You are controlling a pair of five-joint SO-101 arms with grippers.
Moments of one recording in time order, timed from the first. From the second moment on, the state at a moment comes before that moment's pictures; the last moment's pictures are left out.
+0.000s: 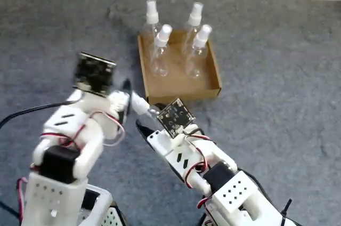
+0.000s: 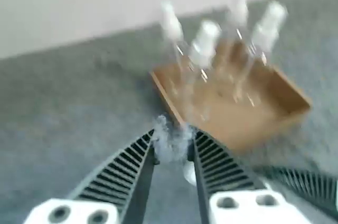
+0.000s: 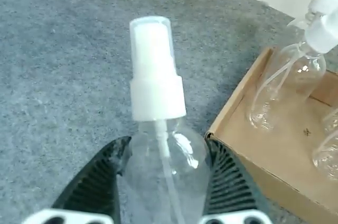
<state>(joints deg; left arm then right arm) 10.2 -66.2 44.6 58.4 1.2 -44.0 -66.2 77.7 18.1 6.5</state>
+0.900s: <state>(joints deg) 4.5 -89.5 55.0 64.8 1.2 -40.4 -66.1 75.8 18.4 6.5</state>
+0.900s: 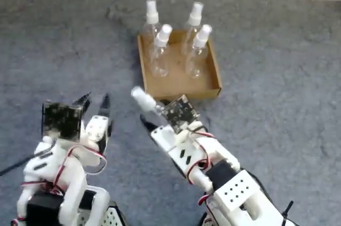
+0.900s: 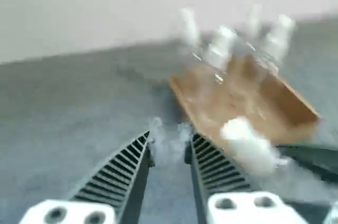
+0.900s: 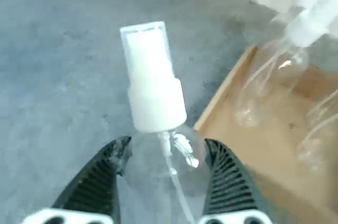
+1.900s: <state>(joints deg) 7.1 -97.5 77.8 49.5 1.3 -40.9 -22.2 12.8 56.0 -8.3</state>
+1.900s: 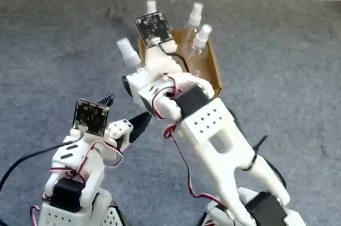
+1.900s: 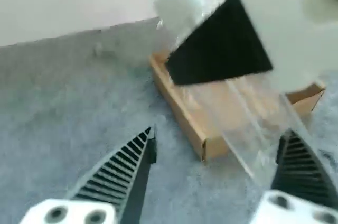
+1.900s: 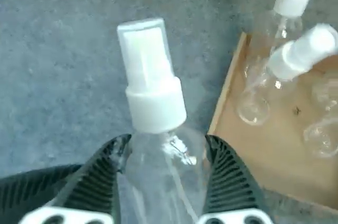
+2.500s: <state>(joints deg) 5.9 -97.5 78.6 48.5 1.2 -31.1 -34.6 12.8 60.4 -0.8</state>
